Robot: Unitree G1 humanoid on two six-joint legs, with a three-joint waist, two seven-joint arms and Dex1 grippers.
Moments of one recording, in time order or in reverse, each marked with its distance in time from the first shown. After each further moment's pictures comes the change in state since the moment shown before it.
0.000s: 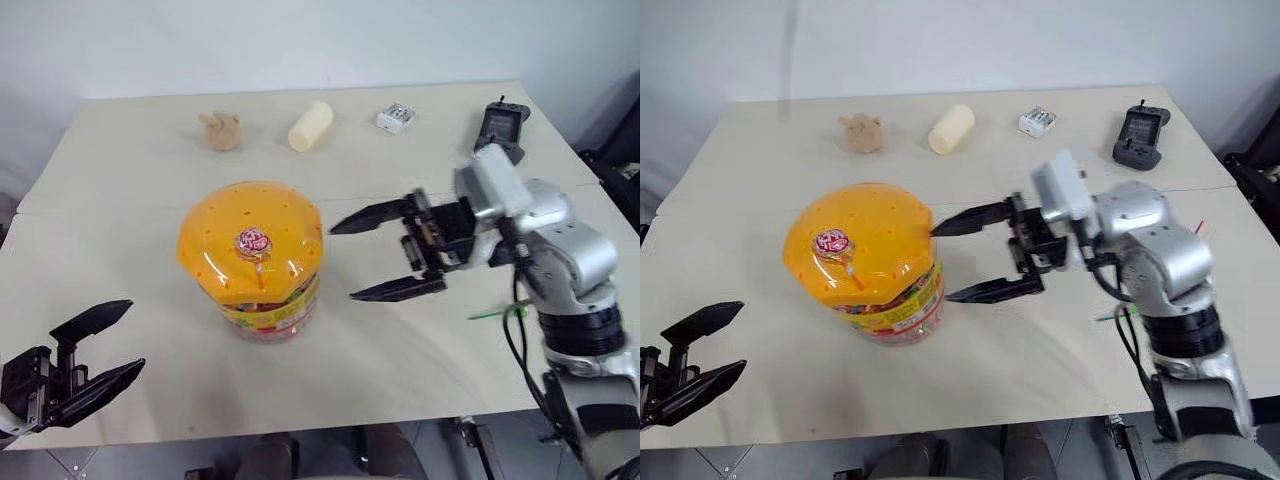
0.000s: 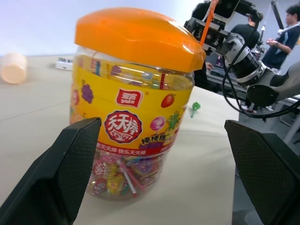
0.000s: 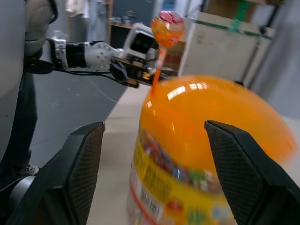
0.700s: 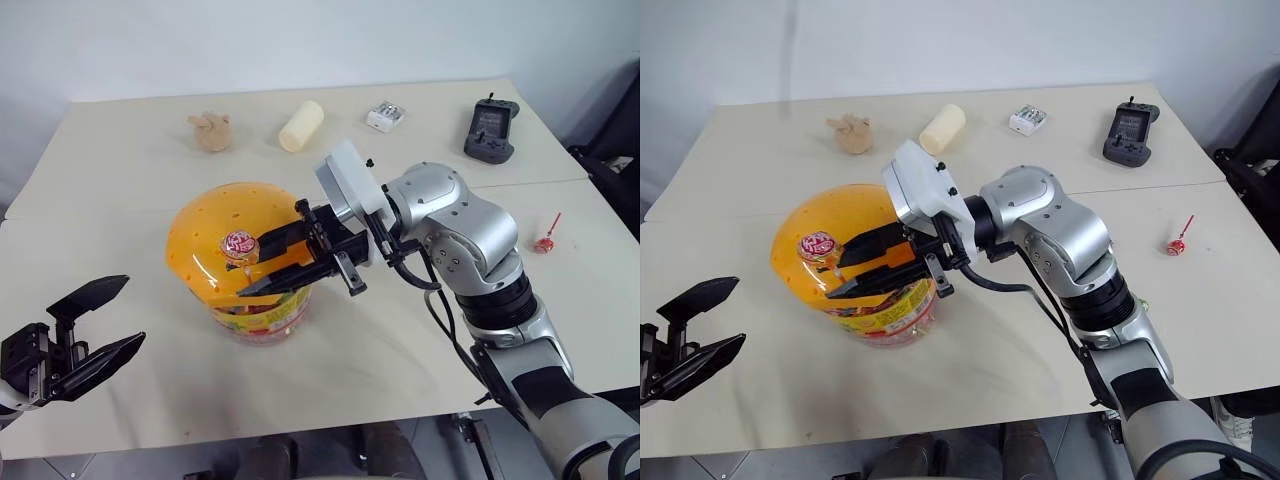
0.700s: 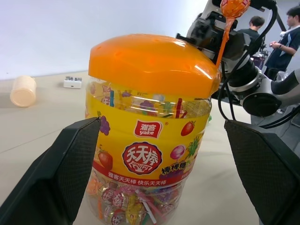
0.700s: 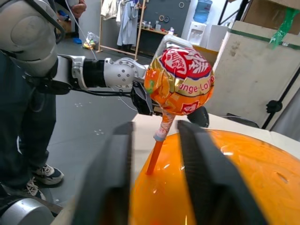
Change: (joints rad) left arm -0.079 0.015 -0.003 -0.002 -0.007 0.024 0.054; right arm -0.160 0.209 0.149 0.062 -0.103 0.102 -0.061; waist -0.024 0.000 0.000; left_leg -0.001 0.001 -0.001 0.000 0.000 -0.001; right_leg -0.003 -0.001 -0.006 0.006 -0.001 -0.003
